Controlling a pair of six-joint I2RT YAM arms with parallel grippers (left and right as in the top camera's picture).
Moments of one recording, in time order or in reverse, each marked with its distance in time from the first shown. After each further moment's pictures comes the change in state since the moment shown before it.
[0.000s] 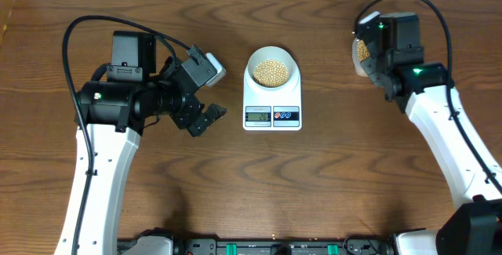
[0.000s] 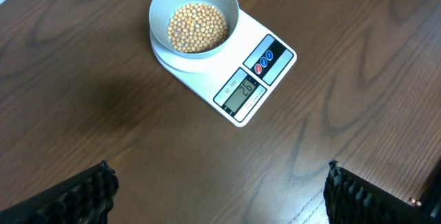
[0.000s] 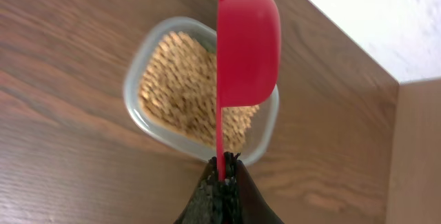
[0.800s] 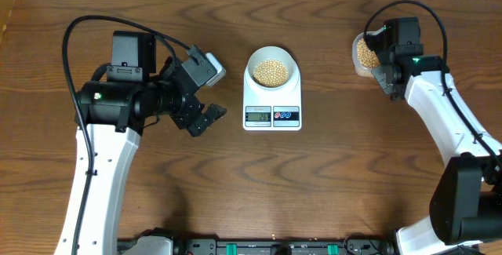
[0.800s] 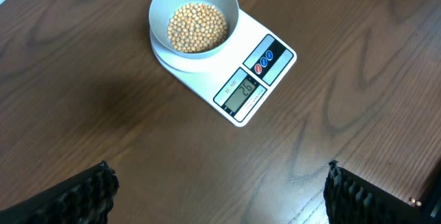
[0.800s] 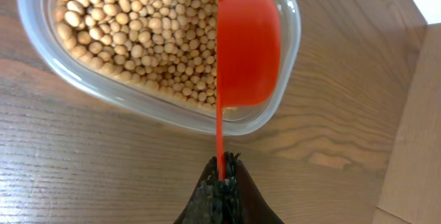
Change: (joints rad) left arm 0.000 0.000 0.000 0.000 0.000 0.000; right arm -0.075 0.160 0.000 -0.026 0.087 -0.016
